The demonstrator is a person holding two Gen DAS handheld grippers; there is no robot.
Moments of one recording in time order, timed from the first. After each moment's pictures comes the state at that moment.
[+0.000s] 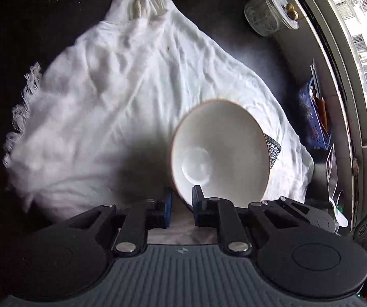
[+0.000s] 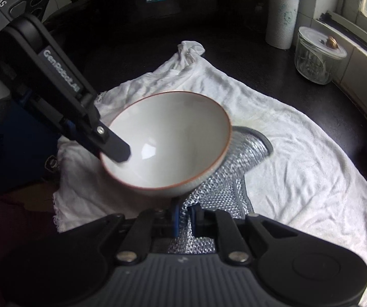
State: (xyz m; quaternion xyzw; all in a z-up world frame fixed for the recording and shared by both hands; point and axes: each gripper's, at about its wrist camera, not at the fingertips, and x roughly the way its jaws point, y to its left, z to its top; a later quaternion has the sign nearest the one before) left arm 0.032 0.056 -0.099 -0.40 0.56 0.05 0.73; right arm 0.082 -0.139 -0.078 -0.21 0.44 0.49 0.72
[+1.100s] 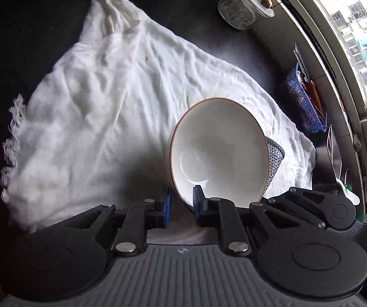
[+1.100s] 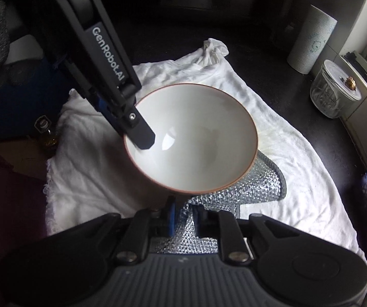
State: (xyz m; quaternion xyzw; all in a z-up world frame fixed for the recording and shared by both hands) left arm 0.036 0.055 -0.100 -0.35 0.55 0.02 0.76; right arm 0.065 -0.129 -0.077 -0.33 0.39 0.49 0.70
